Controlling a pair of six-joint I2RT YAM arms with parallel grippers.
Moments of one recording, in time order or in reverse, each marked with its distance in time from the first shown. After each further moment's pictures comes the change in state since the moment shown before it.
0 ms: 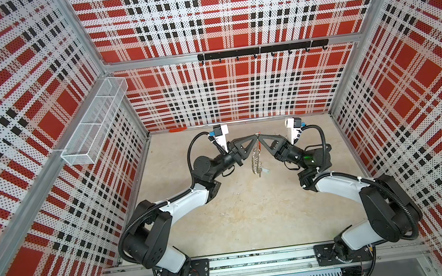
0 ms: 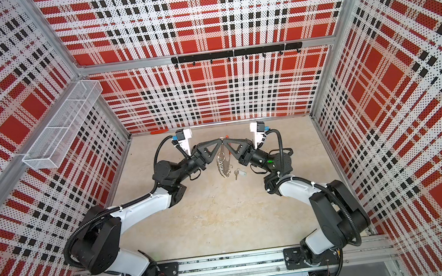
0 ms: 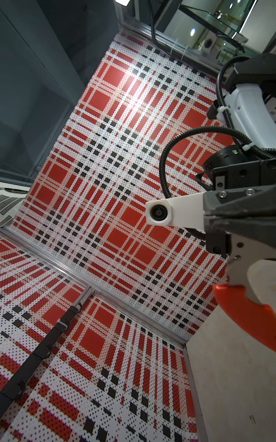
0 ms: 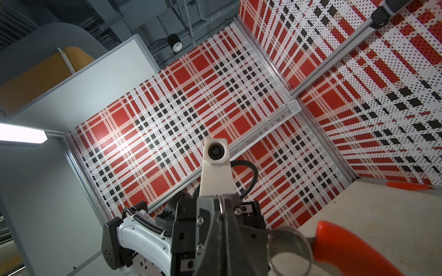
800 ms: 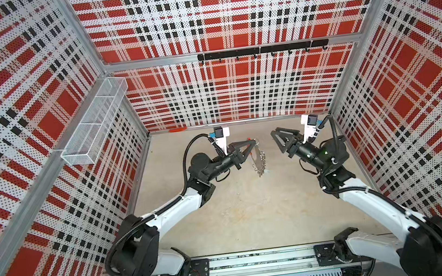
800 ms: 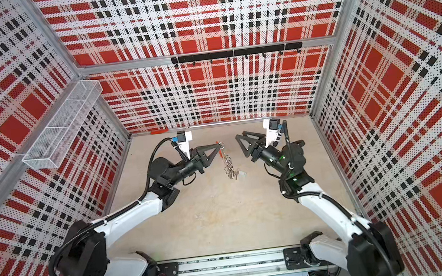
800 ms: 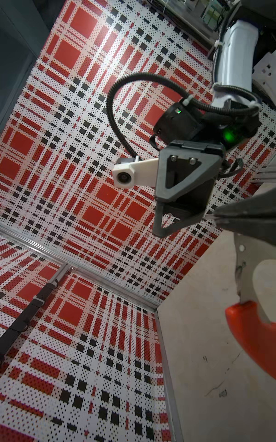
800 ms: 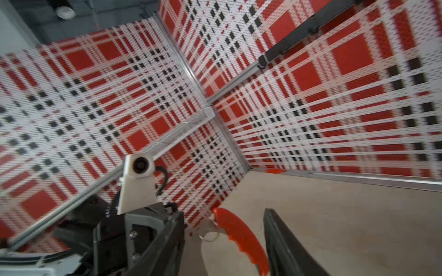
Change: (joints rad) left arm 0.030 -0.168 -0.036 -0.364 0.005 0.192; right arm -0.079 -0.414 0.034 -0.928 0.301 -0.558
